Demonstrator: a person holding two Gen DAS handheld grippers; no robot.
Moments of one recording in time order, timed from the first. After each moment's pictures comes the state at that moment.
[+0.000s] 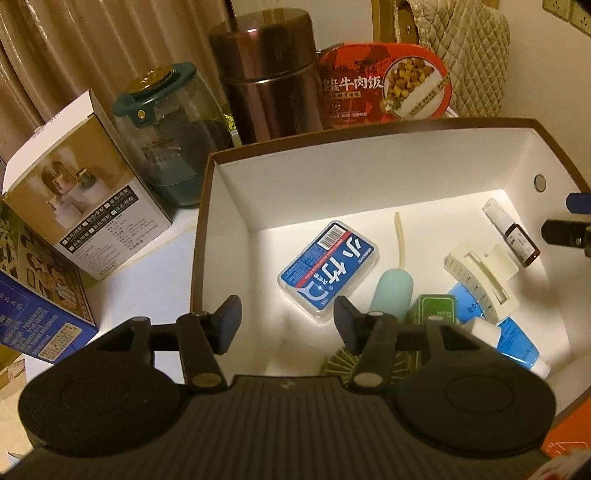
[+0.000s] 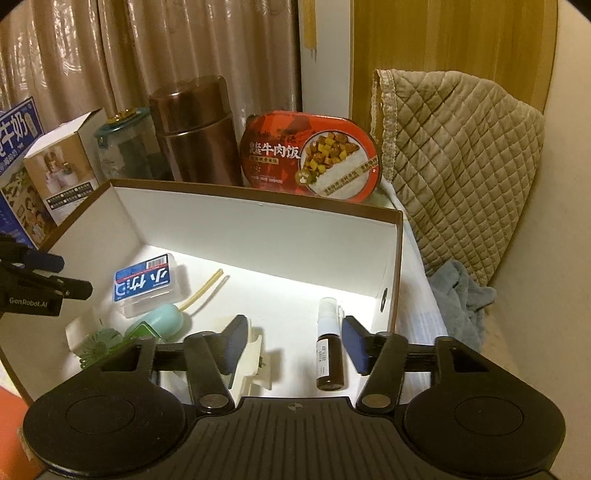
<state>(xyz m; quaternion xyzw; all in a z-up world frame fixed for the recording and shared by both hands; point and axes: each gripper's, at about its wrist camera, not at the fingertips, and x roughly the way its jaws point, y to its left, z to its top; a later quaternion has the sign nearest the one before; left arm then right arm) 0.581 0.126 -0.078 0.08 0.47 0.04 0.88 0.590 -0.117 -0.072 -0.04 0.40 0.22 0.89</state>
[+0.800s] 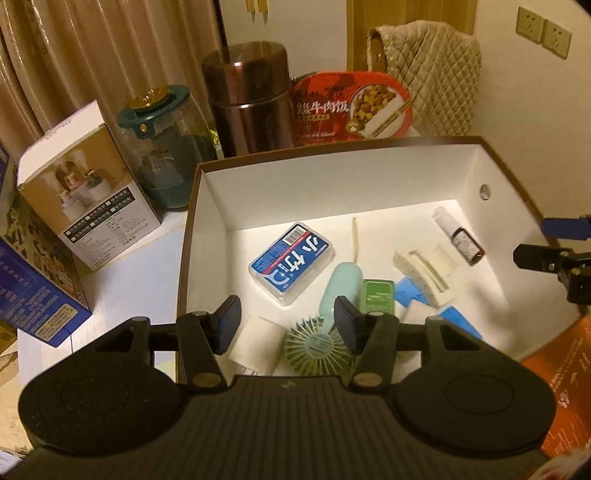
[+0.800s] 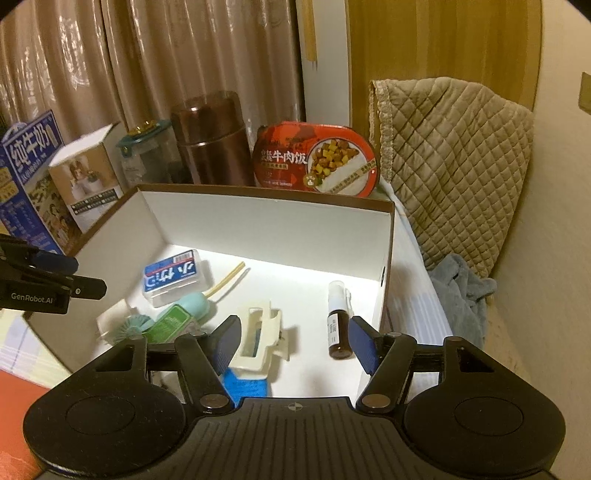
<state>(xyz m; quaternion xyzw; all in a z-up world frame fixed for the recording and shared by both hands) 0.528 0.108 -0.042 0.05 0.45 0.01 0.89 0.538 -0.132 -0.048 -0.01 0.39 0.22 0.90</state>
